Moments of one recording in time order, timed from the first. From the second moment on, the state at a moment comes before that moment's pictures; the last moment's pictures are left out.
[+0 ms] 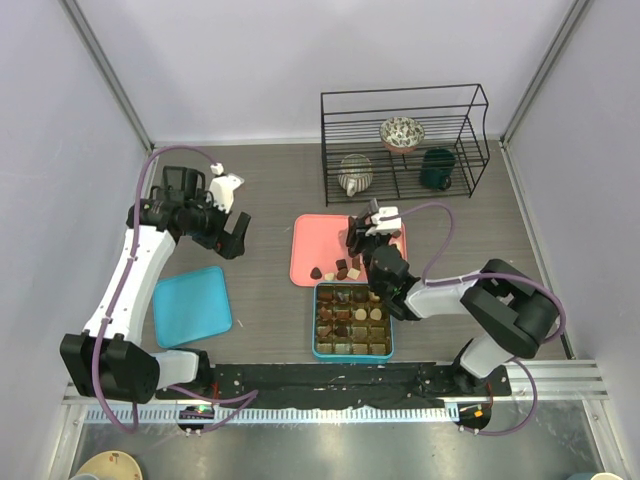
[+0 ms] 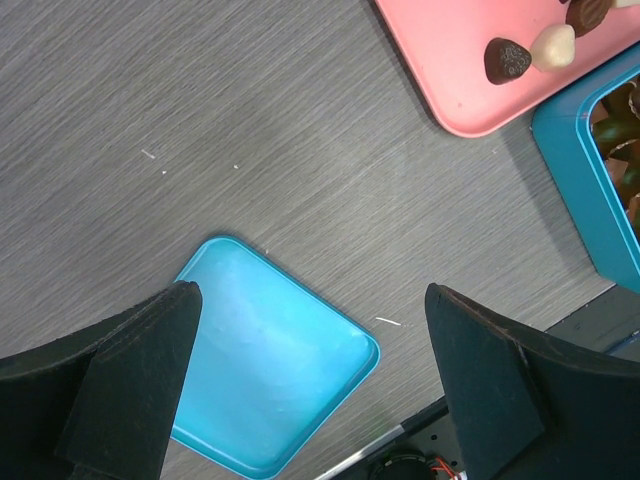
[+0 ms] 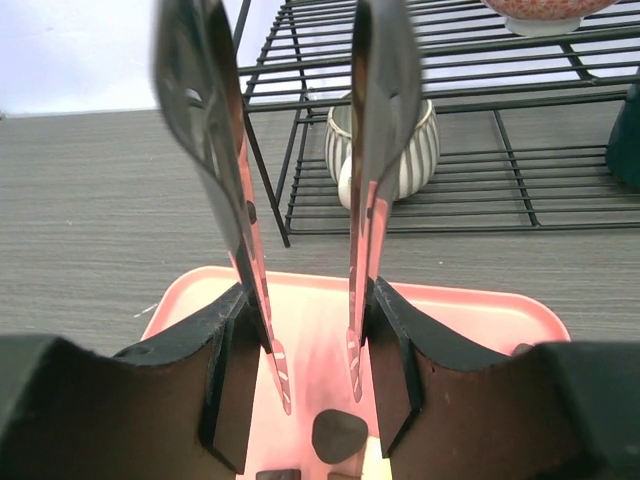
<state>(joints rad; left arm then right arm) -0.12 1.26 1.25 -0.99 0.34 0.37 0.84 1.58 0.52 1.12 0.71 0.12</state>
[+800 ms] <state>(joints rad) -0.12 1.25 1.25 -1.02 0.37 0.37 0.84 1.48 0.44 1.03 0.68 0.13</state>
